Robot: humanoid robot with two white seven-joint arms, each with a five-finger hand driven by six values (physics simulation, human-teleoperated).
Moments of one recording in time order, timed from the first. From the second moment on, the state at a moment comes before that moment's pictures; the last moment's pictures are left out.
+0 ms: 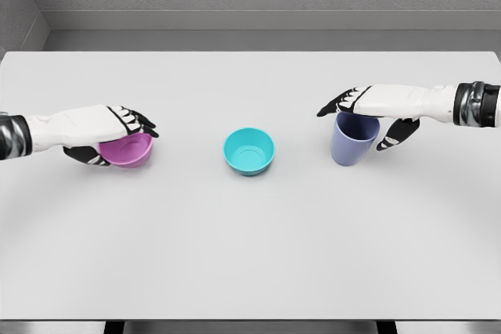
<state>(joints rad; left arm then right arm) -0.51 0.82 -0.49 -1.45 -0.43 -0.61 -0.61 -0.86 -0.87 0.94 -1.36 0.09 -0.56 0.56</state>
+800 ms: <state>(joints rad) -0.55 0.78 -0.50 -1.56 -0.42 -0.61 -0.61 -0.86 -0.87 0.94 -1.36 0.09 -0.56 0.56</state>
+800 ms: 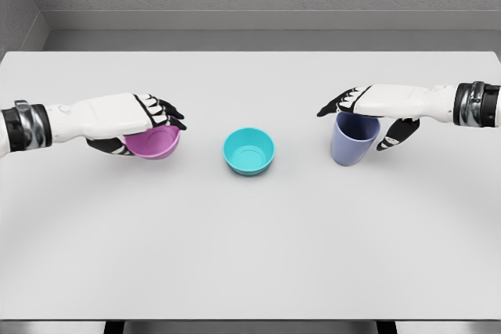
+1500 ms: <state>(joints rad) -0.58 0.73 -0.53 -1.60 -0.43 -0.61 -0.61 -0.86 -0.87 0.94 -1.36 0.09 -0.56 0.56</state>
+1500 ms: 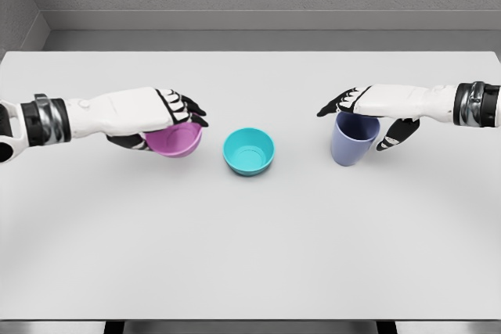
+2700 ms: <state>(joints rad) -0.65 0.62 -0.59 -1.59 -0.45 -0.61 -0.61 -0.86 -0.87 0.94 -1.36 0.09 -0.56 0.56</state>
